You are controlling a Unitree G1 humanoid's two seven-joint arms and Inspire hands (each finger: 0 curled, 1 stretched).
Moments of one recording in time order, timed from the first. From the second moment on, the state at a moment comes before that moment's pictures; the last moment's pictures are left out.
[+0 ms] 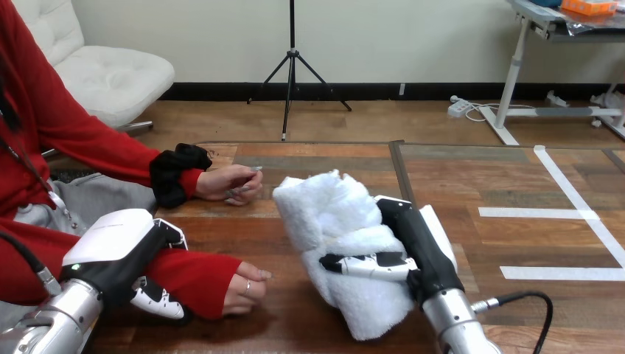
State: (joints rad) left arm -0.10 0.69 -0.18 0.36 0.60 -0.31 -0.03; right arm -0.37 -0.06 0.01 1.05 -0.21 -0.76 -0.02
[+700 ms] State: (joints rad) left arm -0.10 0.67 -0.18 0.32 0.60 -0.30 -0.05; right arm -0.46 -0.07 0.08 1.15 -0.32 -0.76 -0.13
